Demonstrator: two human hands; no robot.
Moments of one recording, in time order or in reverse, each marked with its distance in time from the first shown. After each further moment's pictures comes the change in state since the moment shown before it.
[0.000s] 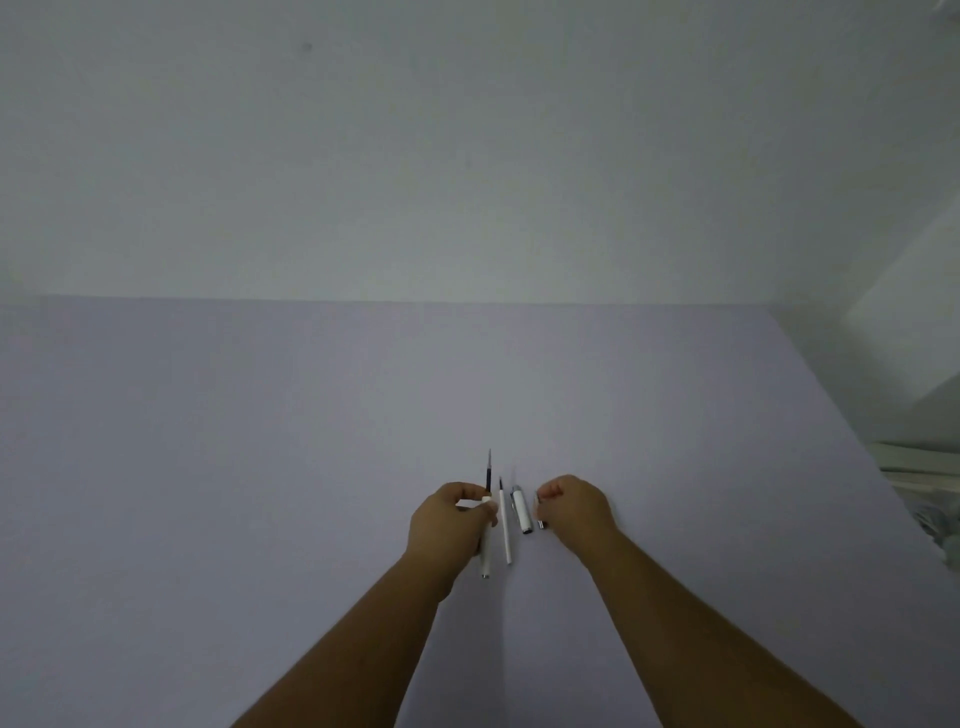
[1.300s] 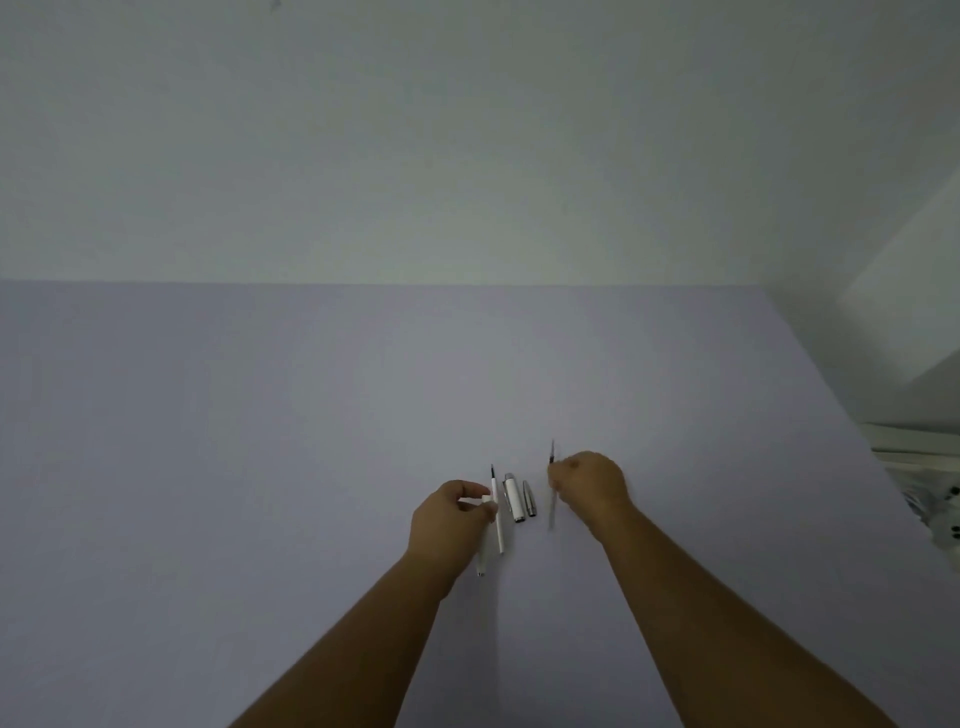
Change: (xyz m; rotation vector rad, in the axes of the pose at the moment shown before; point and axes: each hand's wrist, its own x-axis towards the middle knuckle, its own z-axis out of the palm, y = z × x) left_hand 0.017 -0.019 0.011 0.106 -0.012 0.026; right_hand 0.012 0.004 -0.021 0.167 0.072 0.018
